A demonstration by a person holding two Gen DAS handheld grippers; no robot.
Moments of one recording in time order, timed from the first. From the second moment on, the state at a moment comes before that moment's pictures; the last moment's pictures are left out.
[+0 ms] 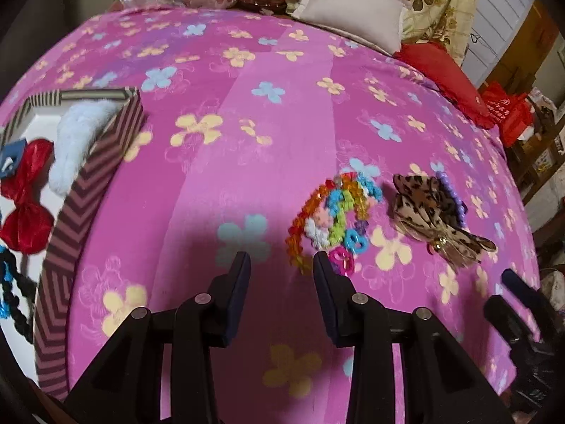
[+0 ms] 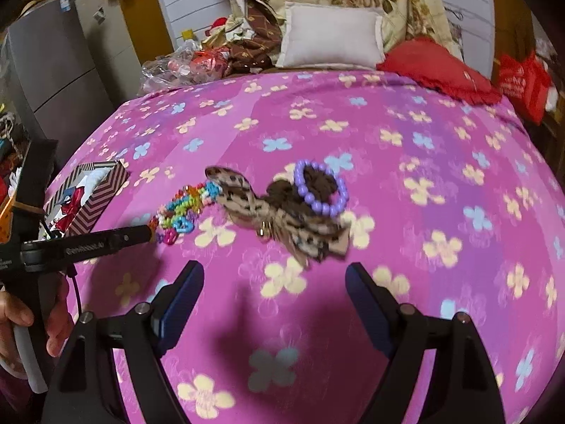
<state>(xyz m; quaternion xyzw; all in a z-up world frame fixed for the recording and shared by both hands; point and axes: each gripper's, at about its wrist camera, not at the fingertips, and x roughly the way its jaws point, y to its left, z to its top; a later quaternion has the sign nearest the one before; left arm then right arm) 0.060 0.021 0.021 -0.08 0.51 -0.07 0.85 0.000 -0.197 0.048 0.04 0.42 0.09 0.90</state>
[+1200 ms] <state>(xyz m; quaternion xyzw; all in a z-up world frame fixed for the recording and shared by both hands) 0.066 0.038 0.020 -0.12 0.54 -0.11 0.83 0.044 -0.168 0.019 -0.05 0.46 0.13 0.88</state>
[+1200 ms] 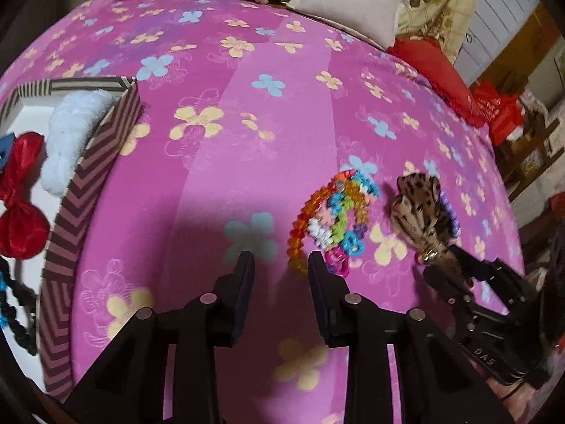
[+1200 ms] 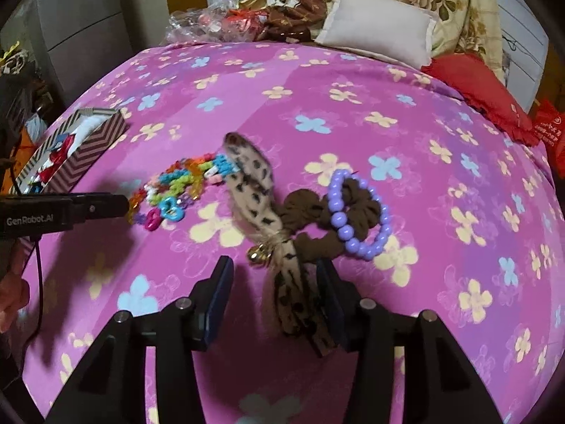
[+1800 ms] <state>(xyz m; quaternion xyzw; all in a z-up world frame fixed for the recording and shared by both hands) 0.075 0.023 0.018 -0.09 0.55 -0.09 0.82 0.057 -0.163 0.011 -0.04 0.46 0.12 0.88</state>
